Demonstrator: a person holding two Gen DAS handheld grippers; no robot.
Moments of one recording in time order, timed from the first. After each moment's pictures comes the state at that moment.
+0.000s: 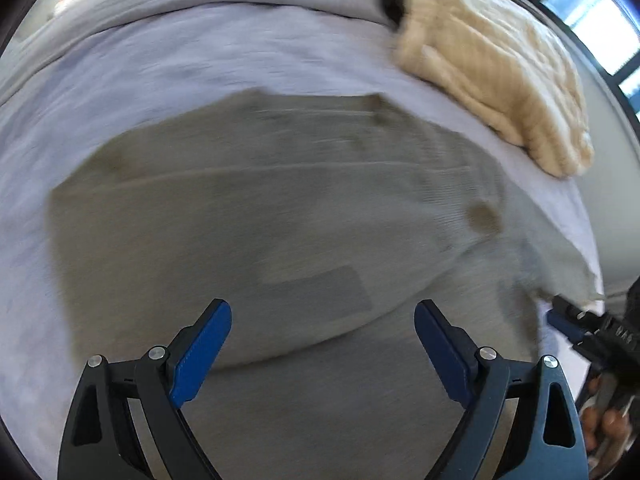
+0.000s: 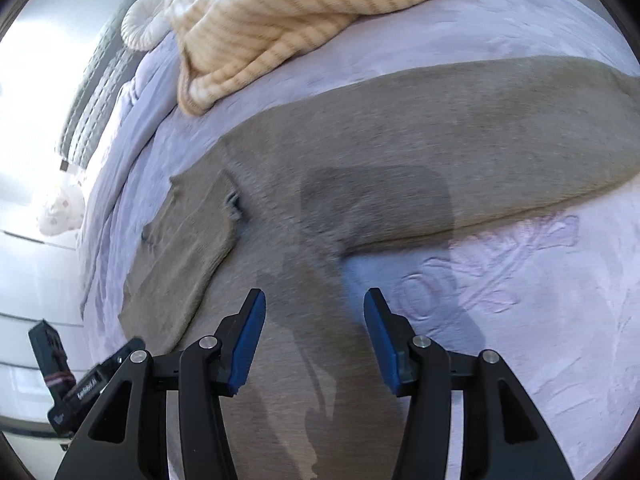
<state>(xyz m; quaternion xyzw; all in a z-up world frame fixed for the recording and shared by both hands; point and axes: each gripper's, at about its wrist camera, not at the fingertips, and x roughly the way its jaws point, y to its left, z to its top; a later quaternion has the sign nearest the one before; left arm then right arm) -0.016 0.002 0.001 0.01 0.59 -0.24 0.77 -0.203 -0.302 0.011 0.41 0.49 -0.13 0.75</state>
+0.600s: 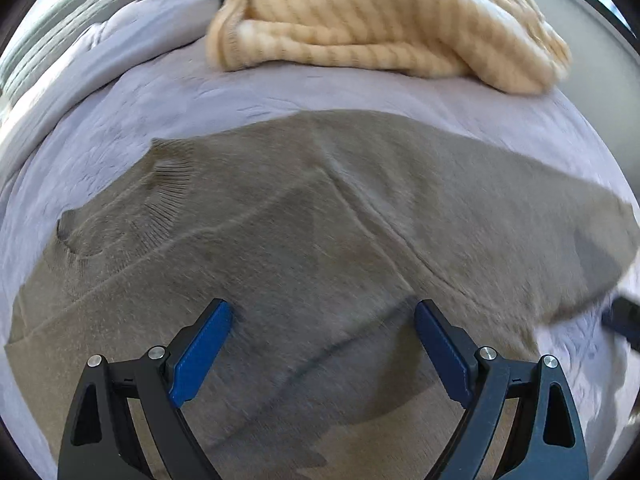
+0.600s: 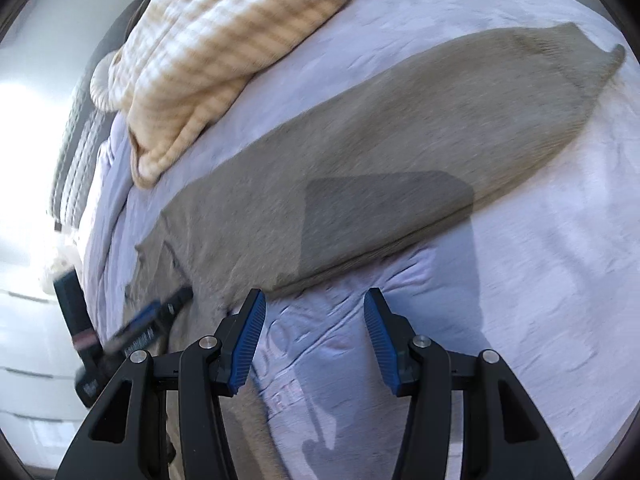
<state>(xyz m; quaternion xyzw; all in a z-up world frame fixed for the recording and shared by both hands) -0.037 -0.169 -0.030 0.17 0.53 -0.30 0.77 -0.267 -0.384 -0.001 0.48 0.43 -0.20 0.74</state>
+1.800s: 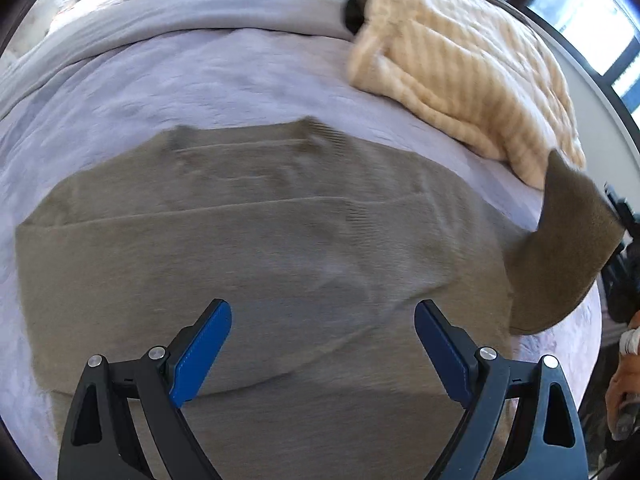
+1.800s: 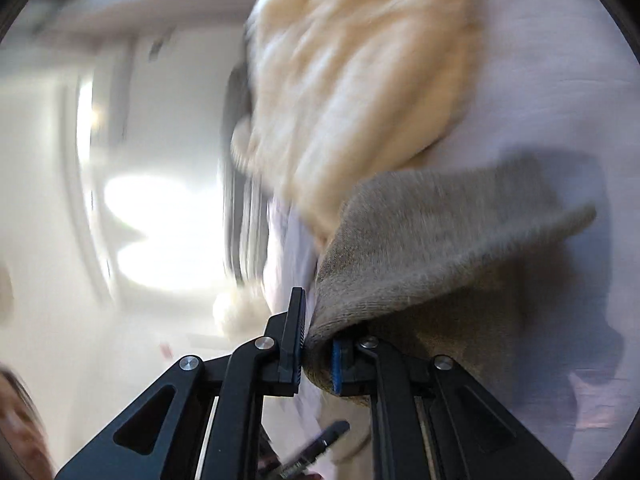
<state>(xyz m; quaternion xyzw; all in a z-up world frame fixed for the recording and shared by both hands) -0.020 -0.050 0.009 0.00 0.56 -0.22 0.79 -0.151 -0.410 0.040 0.60 0.24 0.07 0.76</state>
